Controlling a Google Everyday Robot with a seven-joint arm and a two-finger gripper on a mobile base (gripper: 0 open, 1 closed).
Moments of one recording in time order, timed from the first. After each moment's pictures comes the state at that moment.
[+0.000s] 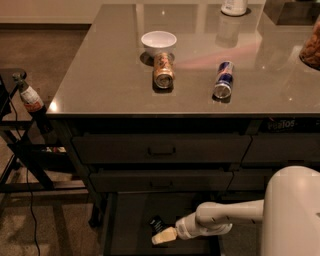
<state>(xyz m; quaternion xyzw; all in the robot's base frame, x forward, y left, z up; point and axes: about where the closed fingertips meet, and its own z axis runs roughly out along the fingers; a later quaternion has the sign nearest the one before) 0.444 -0.049 0.265 -0.20 0.93 0.30 0.11</state>
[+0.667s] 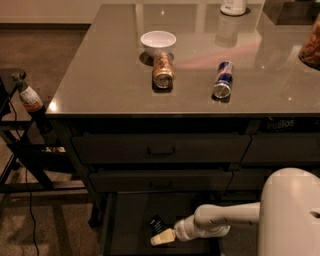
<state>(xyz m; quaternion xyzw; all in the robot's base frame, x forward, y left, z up) 0.444 -0.043 0.249 -0.20 0.93 0.30 0.11</state>
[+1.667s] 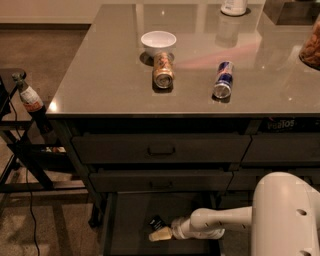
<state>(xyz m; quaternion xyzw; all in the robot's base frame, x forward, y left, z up) 0.473 -0.035 0.215 -0.19 0.92 0.28 0.16</state>
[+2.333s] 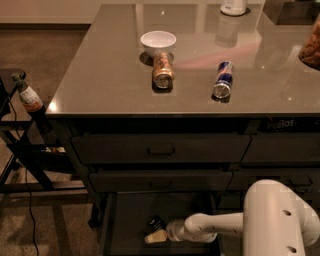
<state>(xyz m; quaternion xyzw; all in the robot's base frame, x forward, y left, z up) 0.480 -0.014 0.172 -0.20 0.92 0.29 0.18</state>
